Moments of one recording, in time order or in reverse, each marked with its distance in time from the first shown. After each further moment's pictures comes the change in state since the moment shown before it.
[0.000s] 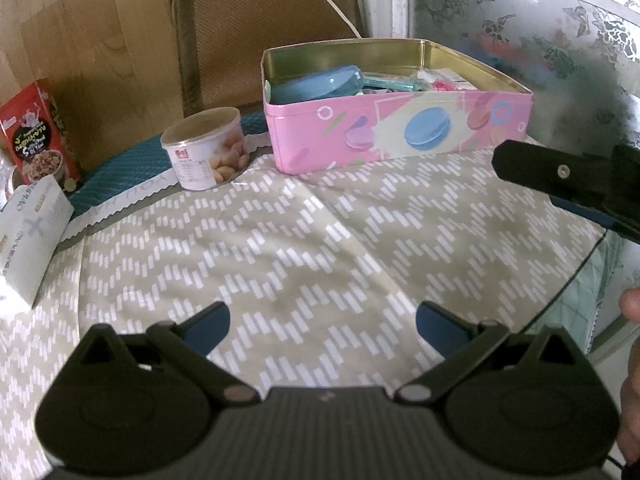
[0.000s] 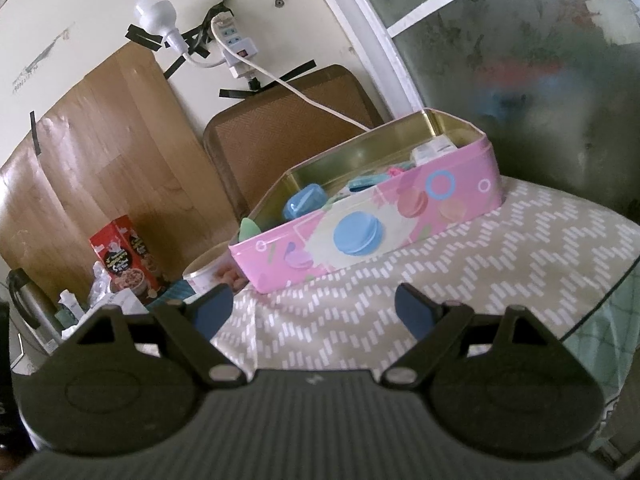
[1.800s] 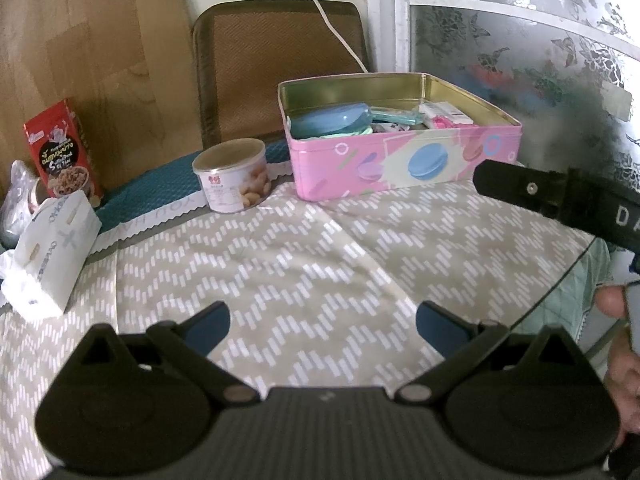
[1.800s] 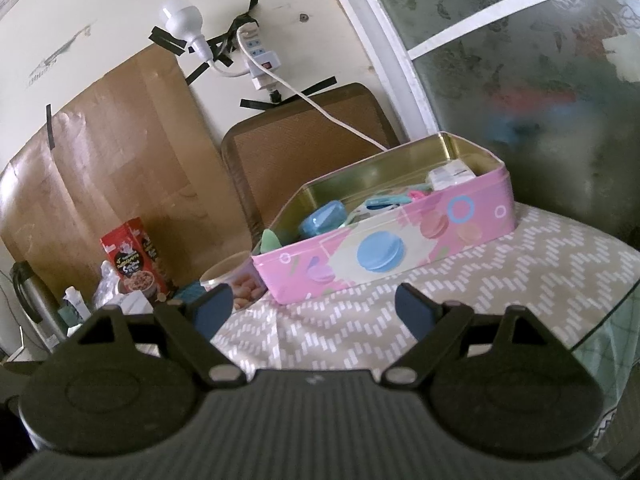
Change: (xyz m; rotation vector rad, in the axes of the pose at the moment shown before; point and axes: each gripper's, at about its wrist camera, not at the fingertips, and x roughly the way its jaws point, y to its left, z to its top) left arm -0.042 0.013 -0.005 -0.015 -0.079 0.004; right arm -0.011 0.024 -0.002 -0.057 -0.050 -0.003
